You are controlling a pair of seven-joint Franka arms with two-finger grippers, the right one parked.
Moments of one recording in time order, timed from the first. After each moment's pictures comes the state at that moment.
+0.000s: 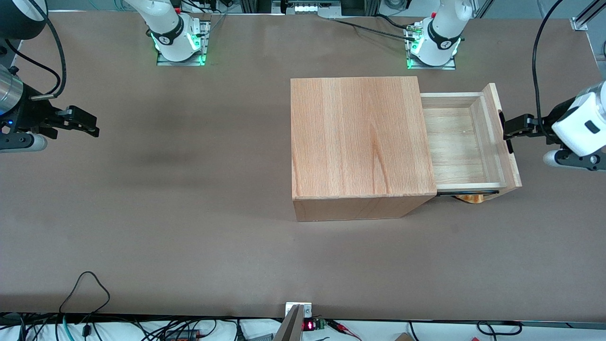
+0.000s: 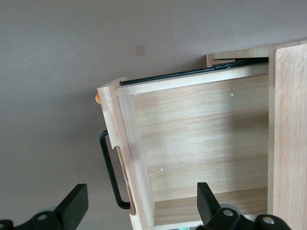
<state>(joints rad) -0.02 0.28 -0.04 -1.22 0.02 1.34 0.05</state>
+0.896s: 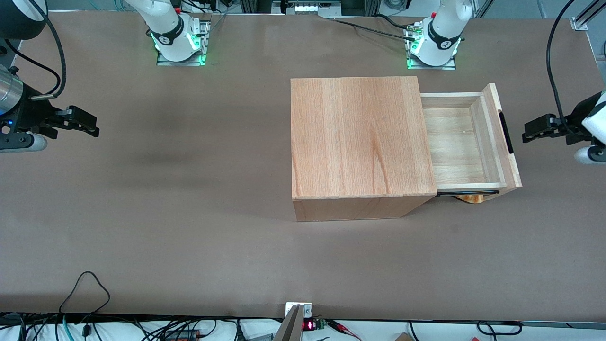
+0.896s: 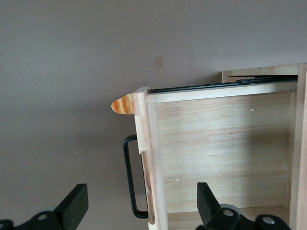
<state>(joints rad) 0.04 0.18 -0.02 -1.38 0.02 1.48 0.05</state>
